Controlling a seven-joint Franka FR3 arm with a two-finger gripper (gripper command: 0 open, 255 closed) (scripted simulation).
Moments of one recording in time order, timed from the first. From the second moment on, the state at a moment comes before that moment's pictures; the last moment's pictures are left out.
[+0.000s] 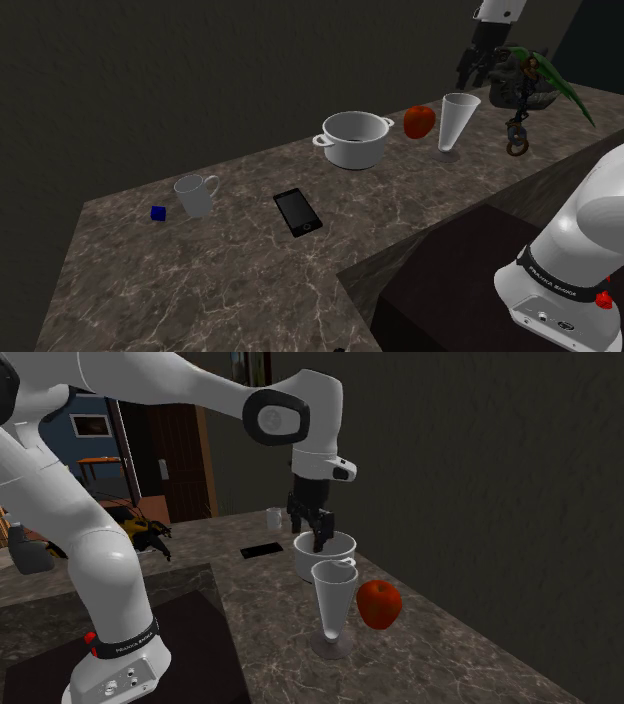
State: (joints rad) arm -0.09 -0.36 -0.56 -2.21 -0.06 1.83 -0.42
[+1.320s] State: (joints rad) arm -0.13 0.10 -0.77 -2.01 0.21 1.91 -0.80
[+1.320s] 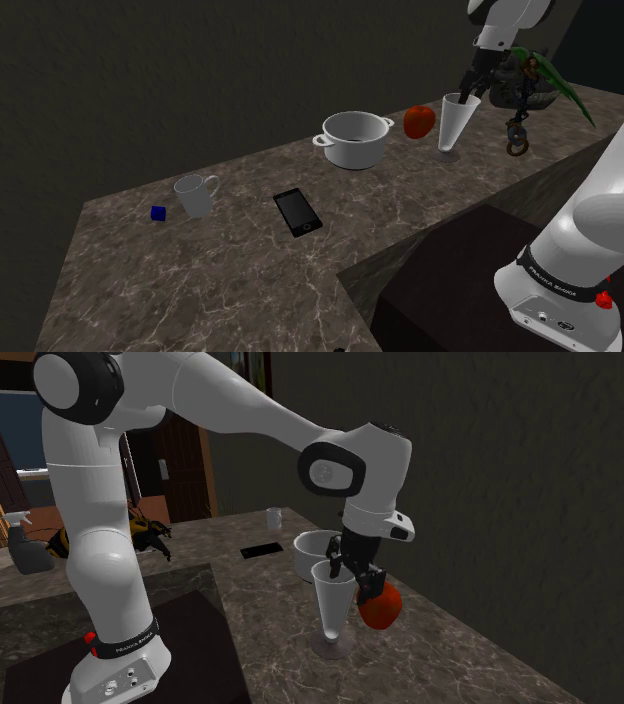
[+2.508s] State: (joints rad) arm -0.13 0.09 -0.77 -1.99 0.20 1.89 -0.79
